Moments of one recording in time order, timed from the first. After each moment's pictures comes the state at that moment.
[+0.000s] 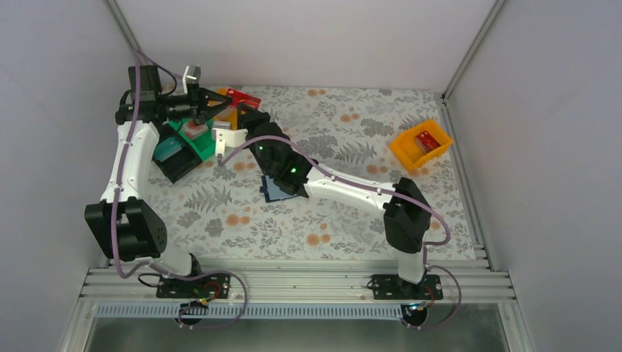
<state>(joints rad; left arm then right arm) 0.13 1.54 1.52 -0.64 1.33 -0.63 1.07 1.90 1.61 0.37 0.57 -1.37</state>
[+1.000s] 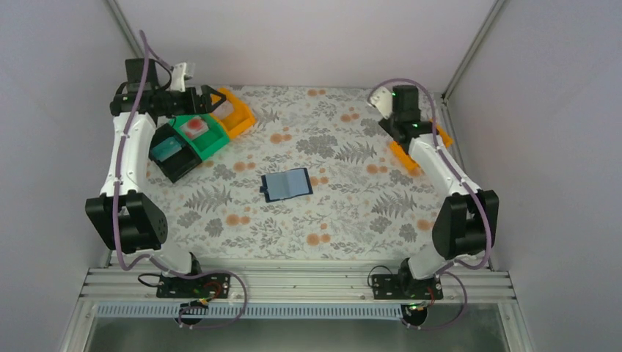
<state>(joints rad) 0.16 1.60 1.67 -0.82 0.80 -0.08 0.24 1.58 1.36 -0.36 0.32 -0.75</state>
